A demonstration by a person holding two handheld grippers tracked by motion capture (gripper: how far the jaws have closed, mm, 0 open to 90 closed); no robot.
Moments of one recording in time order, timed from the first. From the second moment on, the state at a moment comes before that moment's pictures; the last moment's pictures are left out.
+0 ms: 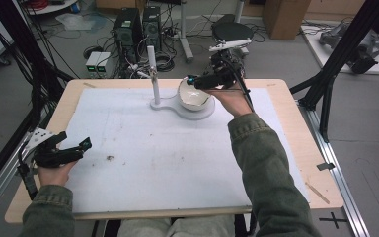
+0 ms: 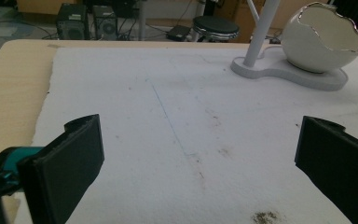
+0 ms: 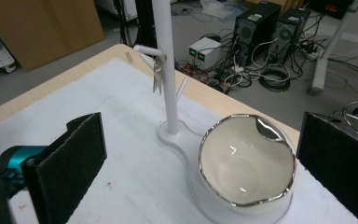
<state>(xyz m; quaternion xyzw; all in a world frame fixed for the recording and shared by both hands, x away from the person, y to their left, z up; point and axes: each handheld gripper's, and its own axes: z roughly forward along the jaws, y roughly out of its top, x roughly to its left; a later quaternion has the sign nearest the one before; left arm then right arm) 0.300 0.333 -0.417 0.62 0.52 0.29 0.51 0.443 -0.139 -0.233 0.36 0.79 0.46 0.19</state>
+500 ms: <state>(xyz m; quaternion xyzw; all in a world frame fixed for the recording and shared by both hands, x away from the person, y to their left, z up) 0.298 0.332 -0.416 0.62 0.52 0.29 0.51 0.422 -0.191 -0.258 0.39 0.77 0.47 0.20</state>
